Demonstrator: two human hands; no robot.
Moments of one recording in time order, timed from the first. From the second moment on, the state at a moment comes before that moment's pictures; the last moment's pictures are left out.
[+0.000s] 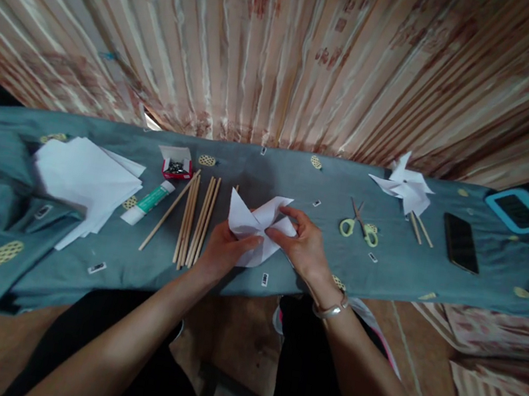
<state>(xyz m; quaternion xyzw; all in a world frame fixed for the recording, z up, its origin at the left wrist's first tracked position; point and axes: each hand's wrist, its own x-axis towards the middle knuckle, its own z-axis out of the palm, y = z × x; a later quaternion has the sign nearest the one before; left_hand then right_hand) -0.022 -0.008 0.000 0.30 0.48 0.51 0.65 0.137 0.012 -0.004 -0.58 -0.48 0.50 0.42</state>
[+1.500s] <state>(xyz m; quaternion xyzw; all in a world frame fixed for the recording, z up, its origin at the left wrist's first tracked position) -0.061 0.038 -0.022 0.77 0.60 0.17 0.14 0.147 0.014 0.000 -0.53 -0.43 0.57 0.46</state>
